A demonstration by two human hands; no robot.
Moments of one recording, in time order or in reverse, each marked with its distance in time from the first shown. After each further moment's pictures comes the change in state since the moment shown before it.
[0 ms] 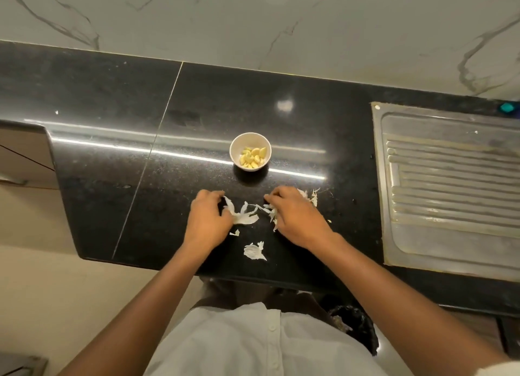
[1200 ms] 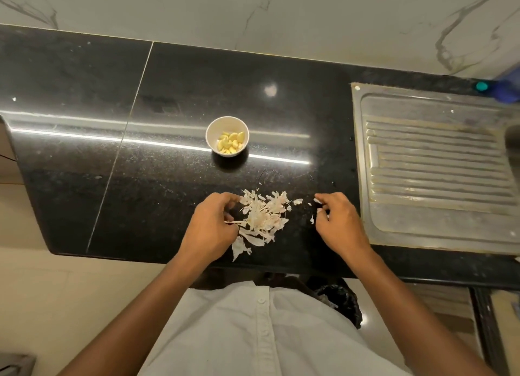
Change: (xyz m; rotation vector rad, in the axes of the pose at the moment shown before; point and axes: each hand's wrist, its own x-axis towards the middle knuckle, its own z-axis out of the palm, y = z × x) left_hand -0.051 0.041 0.016 -0.069 -0.177 0.127; right_hand -0.100 0.058 -0.018 0.221 0.268 0.519
